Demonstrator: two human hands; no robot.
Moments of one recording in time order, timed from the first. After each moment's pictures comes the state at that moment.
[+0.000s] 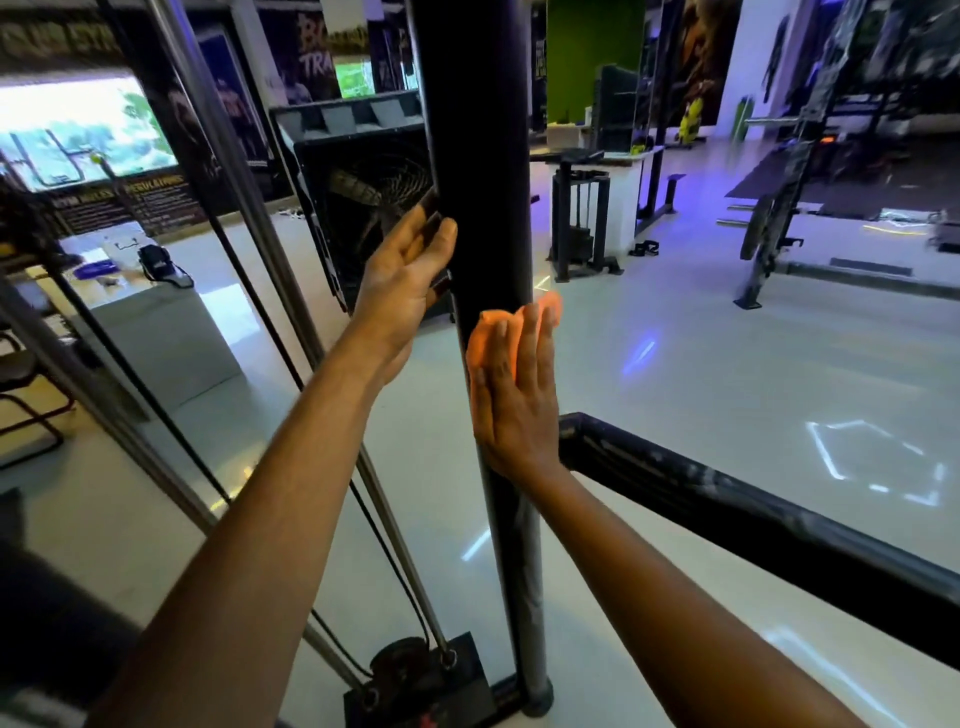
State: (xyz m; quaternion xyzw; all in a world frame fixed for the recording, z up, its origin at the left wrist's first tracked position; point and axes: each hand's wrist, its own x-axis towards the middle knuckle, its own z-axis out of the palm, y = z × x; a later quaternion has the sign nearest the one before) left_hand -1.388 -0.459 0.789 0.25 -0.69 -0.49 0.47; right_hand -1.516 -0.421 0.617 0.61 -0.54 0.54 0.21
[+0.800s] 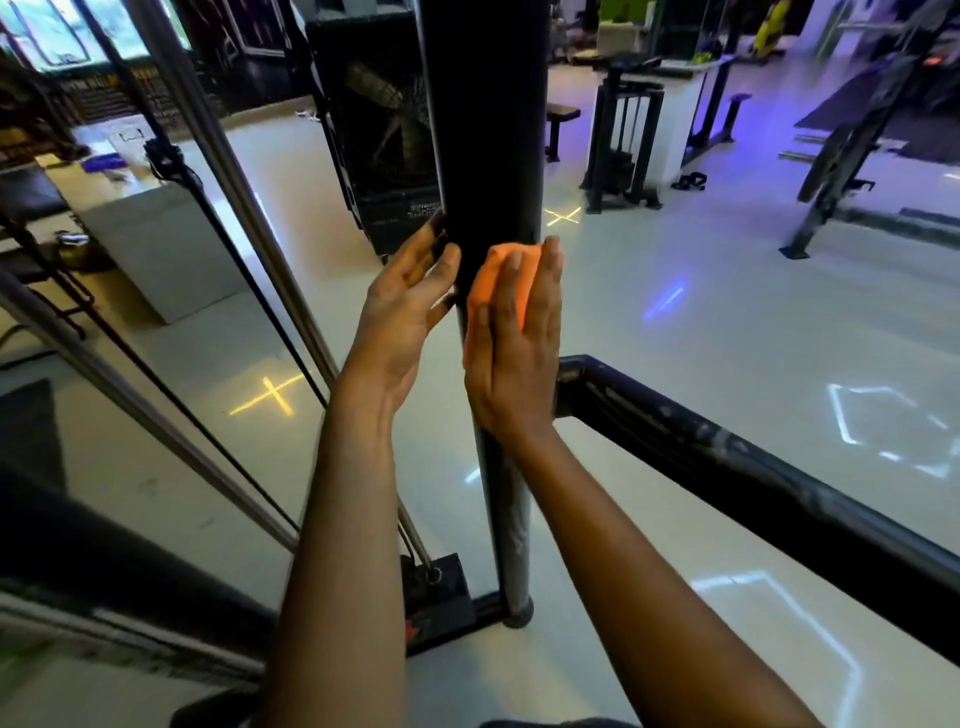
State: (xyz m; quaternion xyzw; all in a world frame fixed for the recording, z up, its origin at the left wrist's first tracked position) left_hand -1.394 -0.442 0.687 0.34 -0.63 -0.51 0.48; right_hand -1.511 -0.419 0.593 0.59 -0.54 0.58 0.13
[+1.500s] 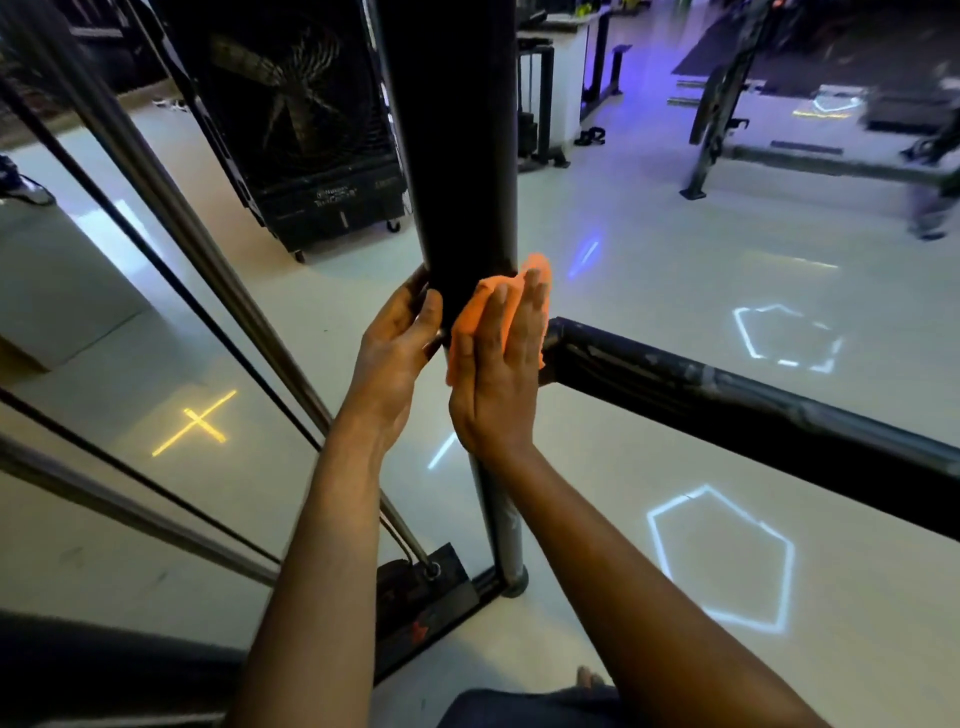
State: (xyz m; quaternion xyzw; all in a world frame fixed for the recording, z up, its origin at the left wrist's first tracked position) left_hand -1.378 -0.466 0.615 0.30 -0.67 -0.57 0.37; right_hand -1.488 -0.421 0.533 0.52 -0.60 0.58 0.16
